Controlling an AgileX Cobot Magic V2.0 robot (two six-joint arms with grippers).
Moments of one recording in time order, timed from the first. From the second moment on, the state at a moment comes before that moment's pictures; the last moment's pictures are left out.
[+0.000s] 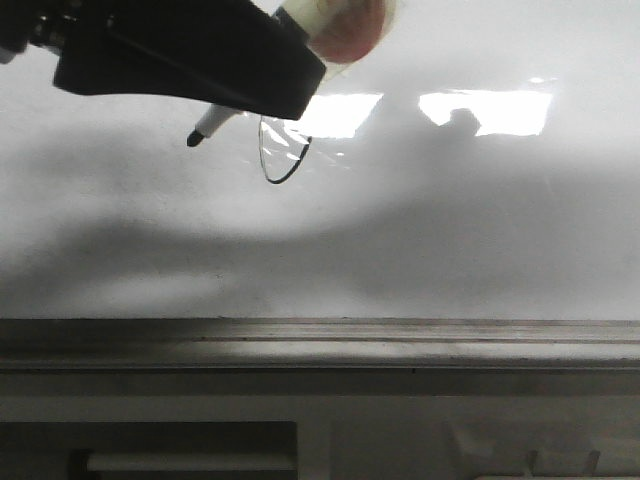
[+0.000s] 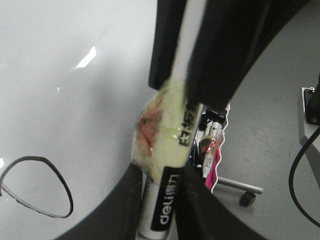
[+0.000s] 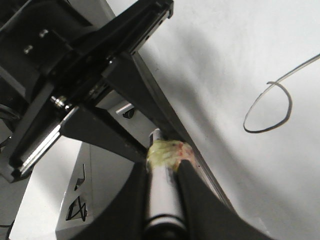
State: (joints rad) left arm -0.71 1.14 -0.74 -1.29 0.49 1.53; right arm 0.46 1.15 -1.02 0.86 0.92 -0.85
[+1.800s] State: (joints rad) left arm -0.72 1.10 -0.64 -1.74 -0.12 1.31; right arm 0.14 1.07 -1.02 0.86 1.06 -0.83
